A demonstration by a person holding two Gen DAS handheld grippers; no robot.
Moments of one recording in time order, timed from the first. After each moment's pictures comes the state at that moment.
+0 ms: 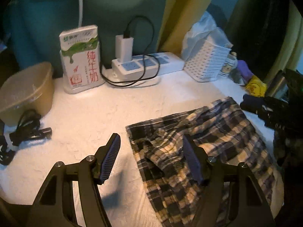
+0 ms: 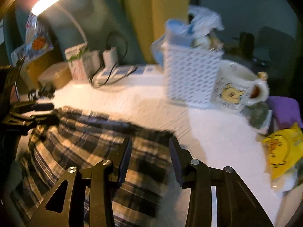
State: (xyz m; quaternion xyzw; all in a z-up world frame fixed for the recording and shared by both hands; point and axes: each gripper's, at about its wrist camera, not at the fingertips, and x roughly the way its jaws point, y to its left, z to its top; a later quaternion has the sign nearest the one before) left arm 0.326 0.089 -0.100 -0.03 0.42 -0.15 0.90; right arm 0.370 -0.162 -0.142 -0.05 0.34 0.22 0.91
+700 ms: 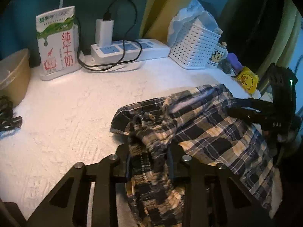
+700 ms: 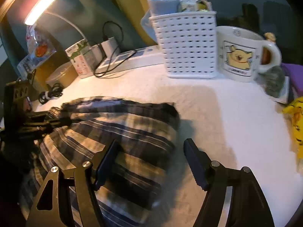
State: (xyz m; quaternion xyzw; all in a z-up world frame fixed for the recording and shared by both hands) left arm 0.325 0.065 -0.135 -0.04 0.42 -0.19 0.89; right arm 0.387 -0.180 -0.177 0.03 0.39 0.29 0.87
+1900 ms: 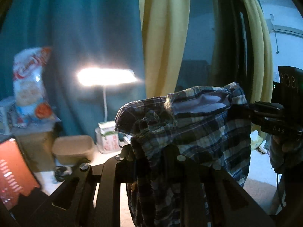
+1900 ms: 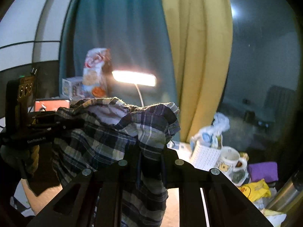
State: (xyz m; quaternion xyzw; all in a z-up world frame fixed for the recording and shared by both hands) left arm 0.140 0.108 0.041 0.00 0.14 -0.12 0.98; right arm 0.184 -0.133 0.013 -0.09 0.10 0.30 0.95
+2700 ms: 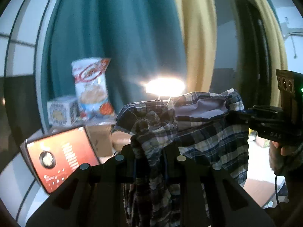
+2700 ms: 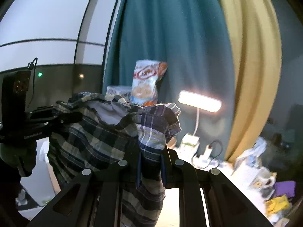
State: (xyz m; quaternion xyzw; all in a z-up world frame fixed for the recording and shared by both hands) left arm 0.020 0.211 0.043 -0.01 0.12 0.00 0.99; right arm 0.084 -0.013 0.021 -0.11 0.07 0.40 0.91
